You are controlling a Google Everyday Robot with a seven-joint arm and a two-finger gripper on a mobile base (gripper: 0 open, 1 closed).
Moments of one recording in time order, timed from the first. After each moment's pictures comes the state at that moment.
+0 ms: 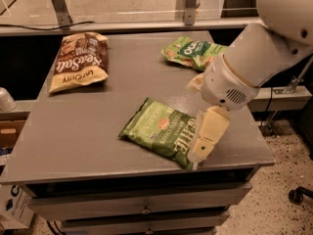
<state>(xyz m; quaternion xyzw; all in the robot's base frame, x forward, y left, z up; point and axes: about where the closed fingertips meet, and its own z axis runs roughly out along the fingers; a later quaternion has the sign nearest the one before) 0.427 -0.077 0.887 -0.64 0.72 0.17 0.18</state>
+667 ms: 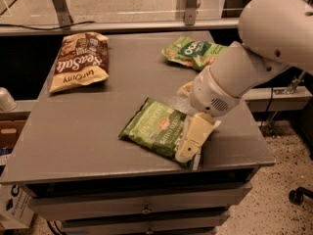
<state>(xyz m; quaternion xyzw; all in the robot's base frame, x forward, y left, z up) 0.449 -0.057 0.850 -0.64 0.72 0.20 0.20</state>
